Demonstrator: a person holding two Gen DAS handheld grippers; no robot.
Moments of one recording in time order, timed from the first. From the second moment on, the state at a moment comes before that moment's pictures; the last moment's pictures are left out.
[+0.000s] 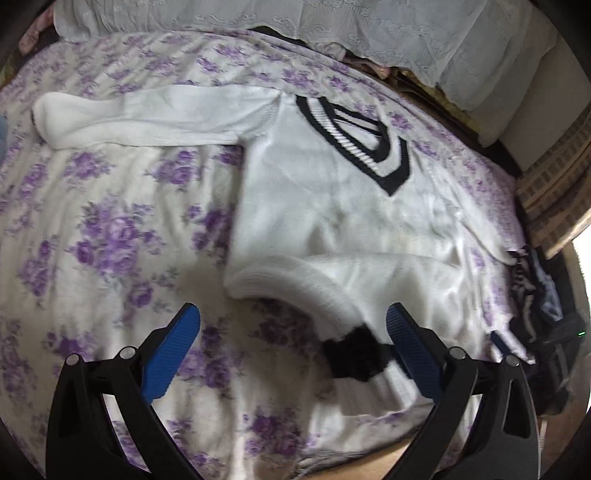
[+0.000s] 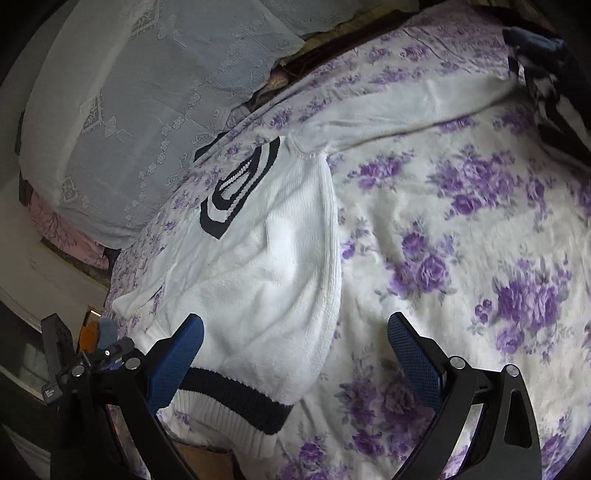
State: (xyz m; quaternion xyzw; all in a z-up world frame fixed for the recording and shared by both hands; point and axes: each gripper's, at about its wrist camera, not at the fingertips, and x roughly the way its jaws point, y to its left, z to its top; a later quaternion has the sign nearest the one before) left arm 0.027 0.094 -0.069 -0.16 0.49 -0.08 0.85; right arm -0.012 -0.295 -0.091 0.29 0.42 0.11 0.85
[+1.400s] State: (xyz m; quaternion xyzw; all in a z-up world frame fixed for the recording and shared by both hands) left arm 0.012 0.094 -0.078 -0.11 0.52 -0.15 0.83; right arm -0.004 -0.239 -0.082 0.13 0.46 0.22 0.85
